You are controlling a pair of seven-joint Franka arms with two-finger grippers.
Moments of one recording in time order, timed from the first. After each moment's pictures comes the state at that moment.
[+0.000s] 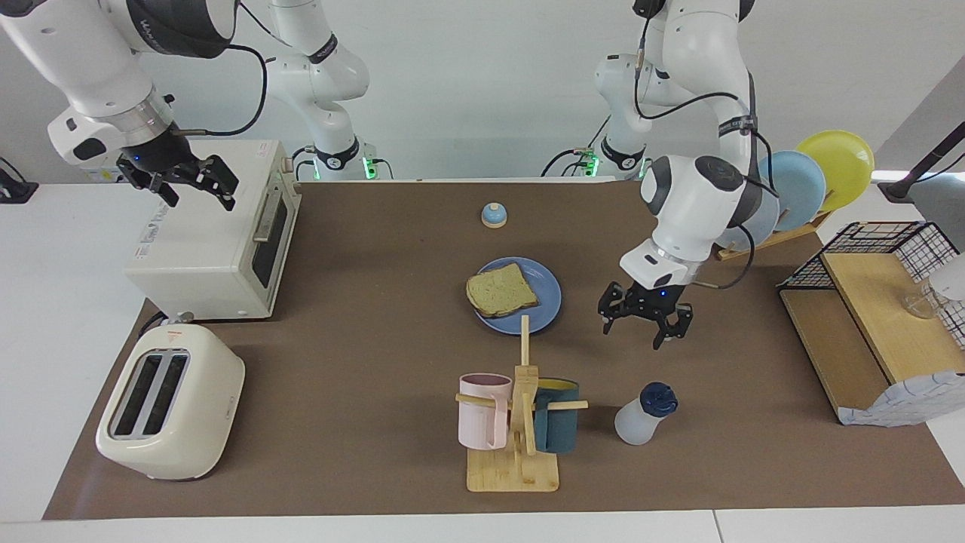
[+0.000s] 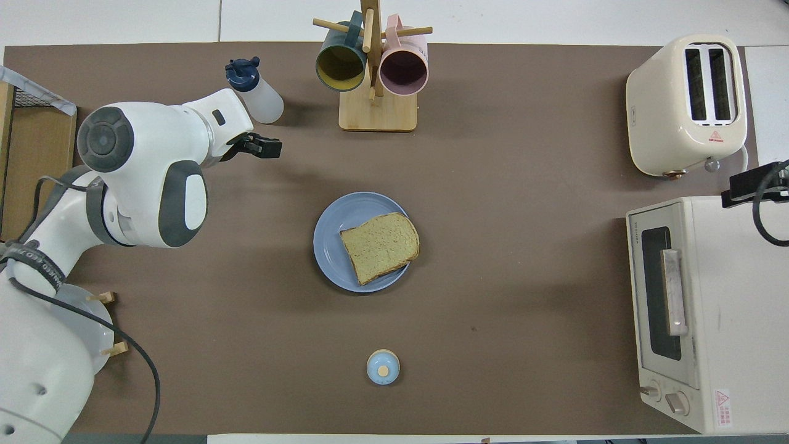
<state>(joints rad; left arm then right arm) -0.33 0.19 0.02 -1.88 -0.18 2.33 0.17 0.02 -0.02 -0.14 -1.61 0.00 1.52 0.00</state>
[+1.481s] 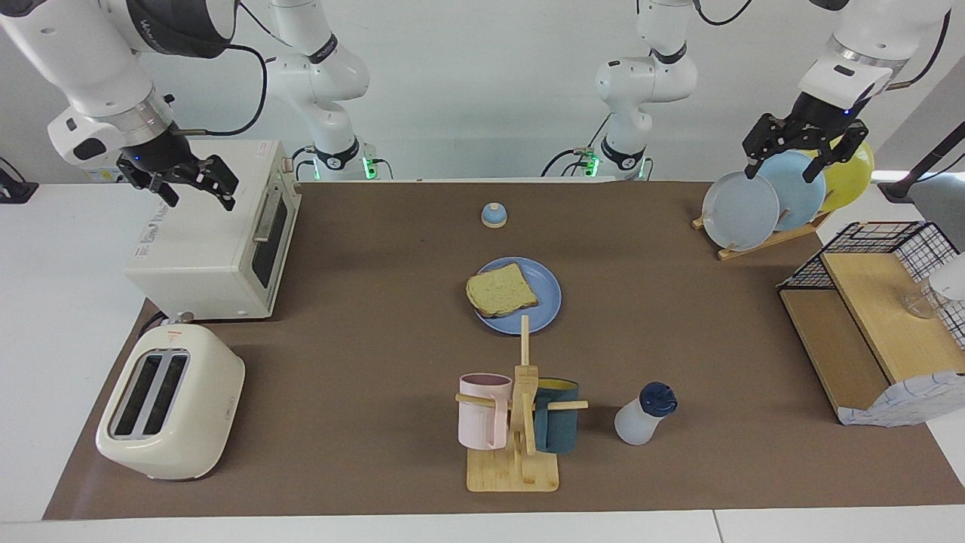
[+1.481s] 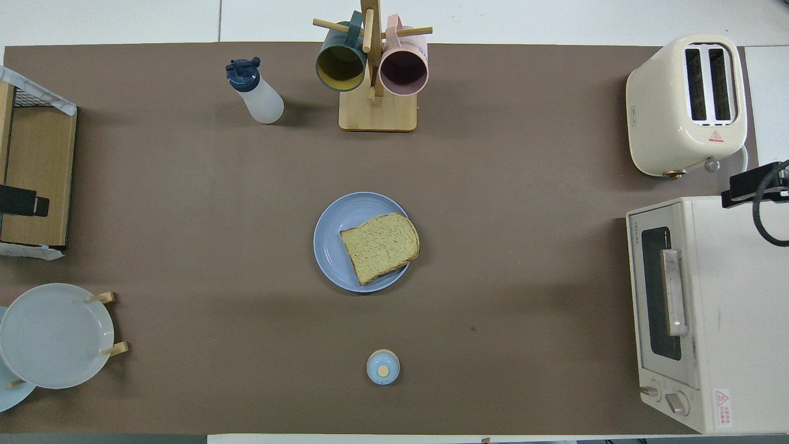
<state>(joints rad) -0.02 -0.09 -0.01 -1.60 -0.02 1.53 0.13 0.02 -0.02 -0.14 -1.61 0.00 1.52 0.00</state>
